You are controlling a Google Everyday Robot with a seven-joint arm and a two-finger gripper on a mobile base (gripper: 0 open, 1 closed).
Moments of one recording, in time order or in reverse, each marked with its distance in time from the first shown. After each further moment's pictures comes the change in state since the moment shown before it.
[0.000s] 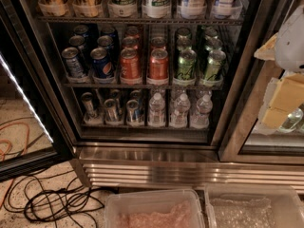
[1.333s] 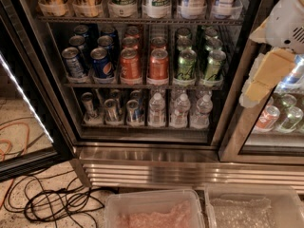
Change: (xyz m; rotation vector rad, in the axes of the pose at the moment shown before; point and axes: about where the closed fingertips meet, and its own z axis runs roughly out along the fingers) arm -0.022 -0.043 -0.002 0.046 -0.085 0.100
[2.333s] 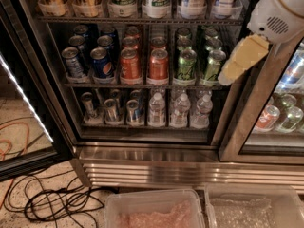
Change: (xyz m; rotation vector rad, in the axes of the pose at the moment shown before) arm -0.016 -0.050 0.019 0.104 -0.050 0.179
